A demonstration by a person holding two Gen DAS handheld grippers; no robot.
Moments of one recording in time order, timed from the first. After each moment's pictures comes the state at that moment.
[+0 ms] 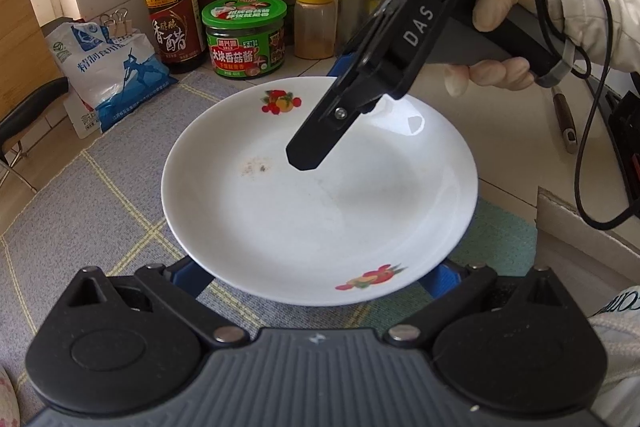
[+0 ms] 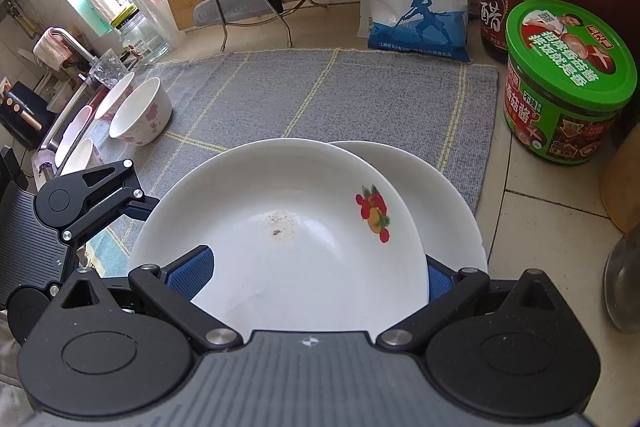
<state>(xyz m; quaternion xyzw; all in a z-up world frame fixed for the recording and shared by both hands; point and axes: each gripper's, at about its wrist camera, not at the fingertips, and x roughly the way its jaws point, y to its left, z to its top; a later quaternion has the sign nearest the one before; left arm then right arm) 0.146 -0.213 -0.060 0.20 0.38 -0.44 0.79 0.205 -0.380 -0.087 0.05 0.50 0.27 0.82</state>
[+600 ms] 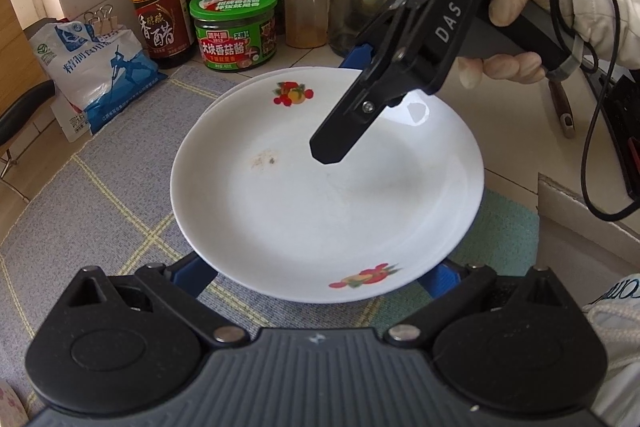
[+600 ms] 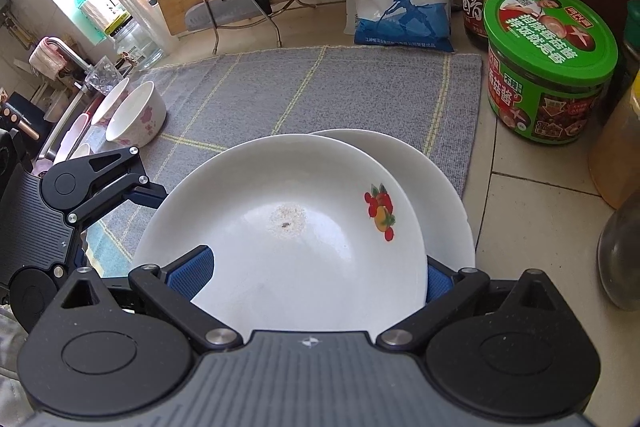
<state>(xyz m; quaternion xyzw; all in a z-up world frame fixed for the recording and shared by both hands) 0.158 -0.214 -0.062 0.22 0.39 -0.45 0.77 0.199 -0.388 -0.090 0.07 0.50 0.26 0.83</state>
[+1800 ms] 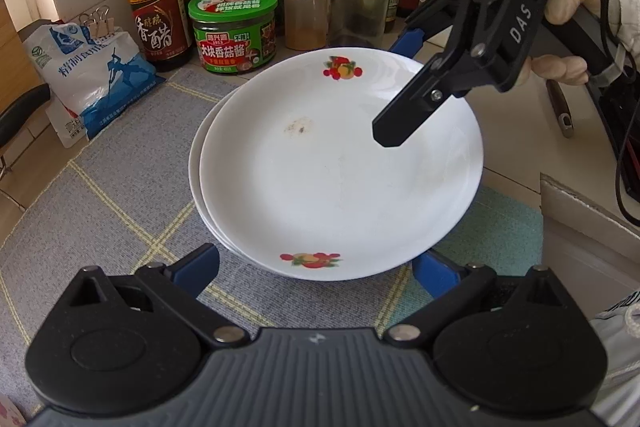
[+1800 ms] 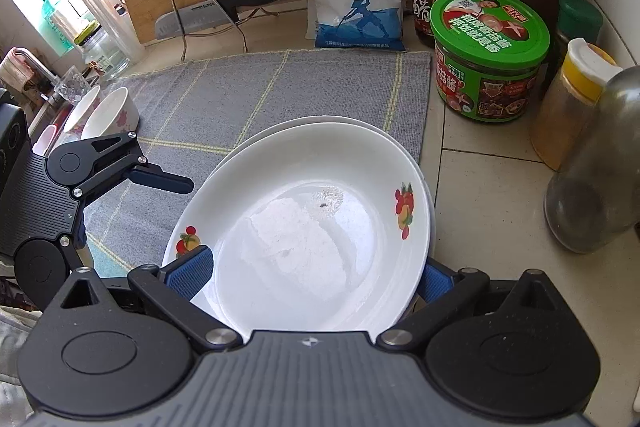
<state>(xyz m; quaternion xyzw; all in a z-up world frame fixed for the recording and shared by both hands) 0.168 -0.211 -0.068 0.22 0.39 -0.46 0.77 0.168 -0.396 -0.074 0.05 0.50 0.19 0.85</state>
